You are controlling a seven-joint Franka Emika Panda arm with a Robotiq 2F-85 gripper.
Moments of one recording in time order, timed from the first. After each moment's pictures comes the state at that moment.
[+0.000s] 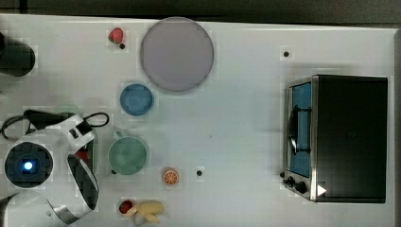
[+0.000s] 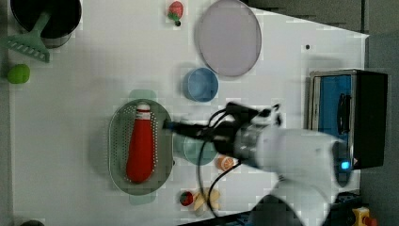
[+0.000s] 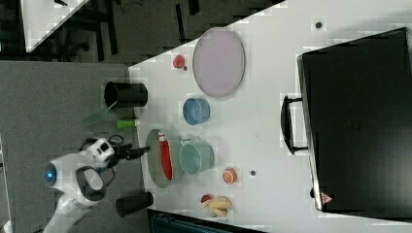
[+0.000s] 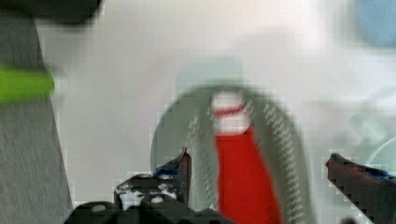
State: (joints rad) arm -0.06 0.15 0.70 -2.25 0.13 1.04 -0.07
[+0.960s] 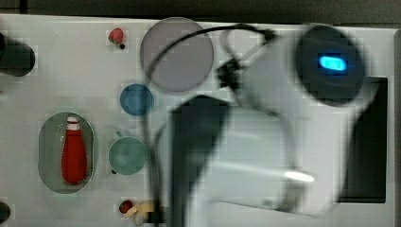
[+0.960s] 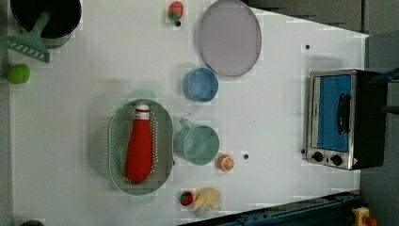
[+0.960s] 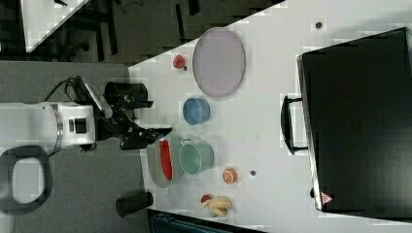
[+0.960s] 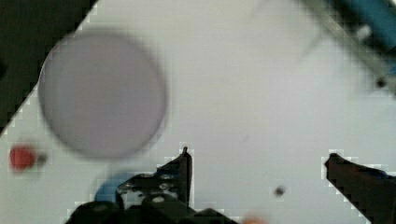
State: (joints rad) arm -0.32 -0.04 0.15 -1.79 0.05 0.19 -0.07
